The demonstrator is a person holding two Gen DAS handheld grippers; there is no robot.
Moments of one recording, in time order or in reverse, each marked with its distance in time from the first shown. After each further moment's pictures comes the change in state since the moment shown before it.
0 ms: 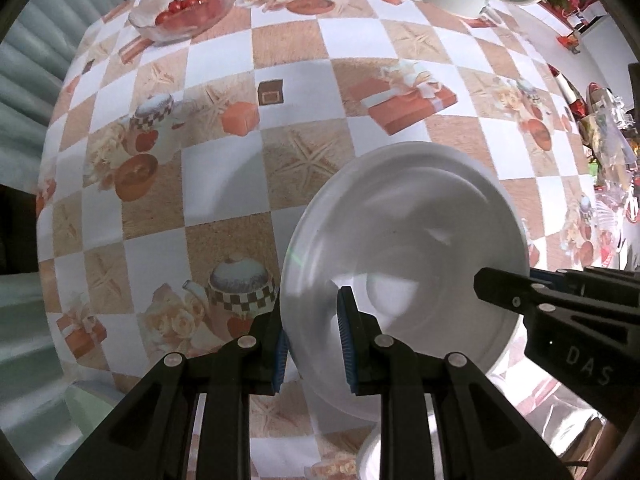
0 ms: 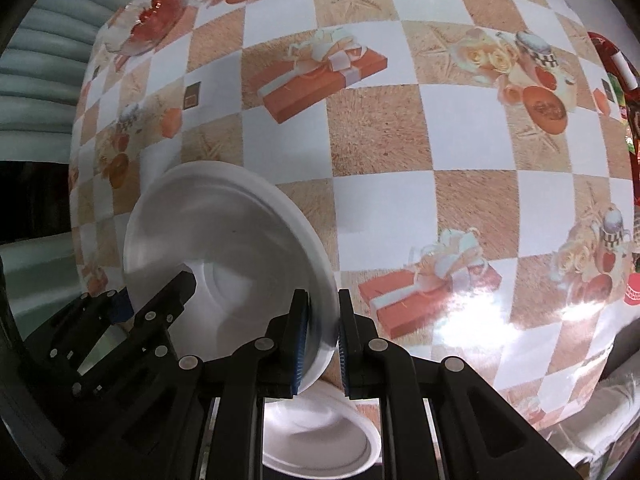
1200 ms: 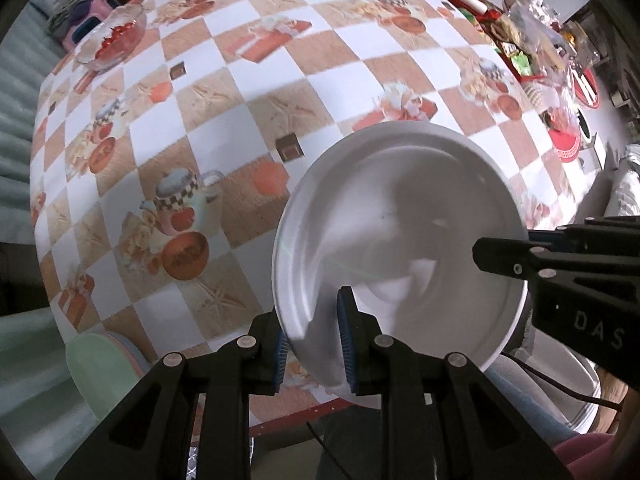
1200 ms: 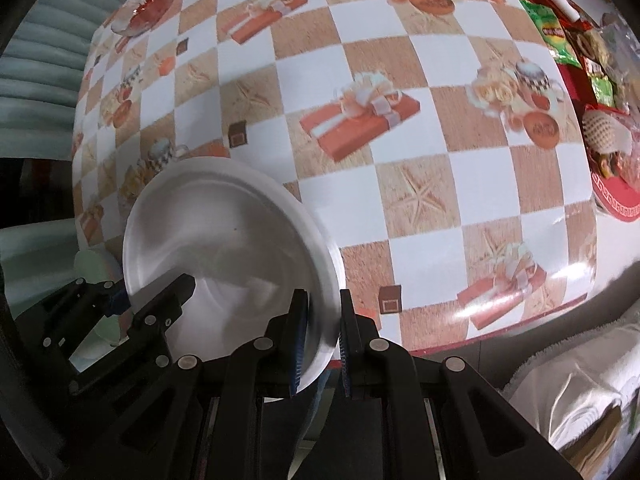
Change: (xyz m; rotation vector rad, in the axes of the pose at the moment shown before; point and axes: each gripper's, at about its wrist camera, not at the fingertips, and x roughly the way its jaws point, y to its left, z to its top) left arm -0.052 -0.081 -0.103 0.287 0.035 -0.027; right arm -0.034 -0.038 -0.124 0.130 -0.007 -0.026
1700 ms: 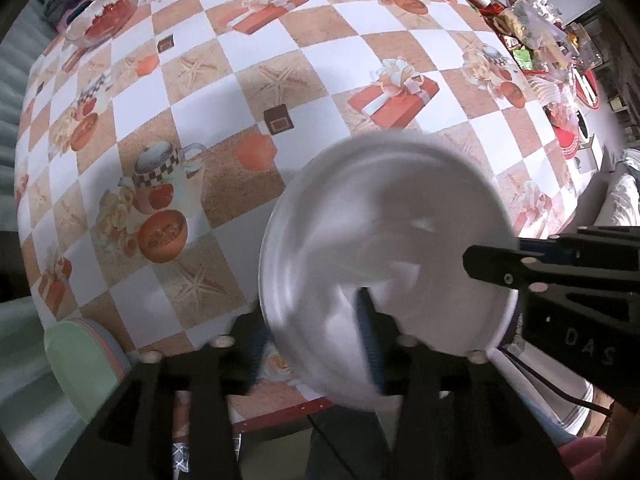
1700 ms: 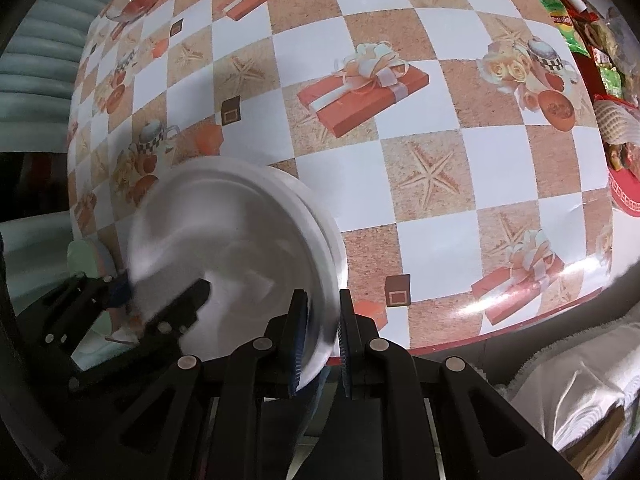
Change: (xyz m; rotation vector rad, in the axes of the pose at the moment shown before) left arm 0.015 -0.003 -0.007 -0.023 0.029 -0.028; right arm 0.022 -0.001 -0.006 -0.003 0.029 0.016
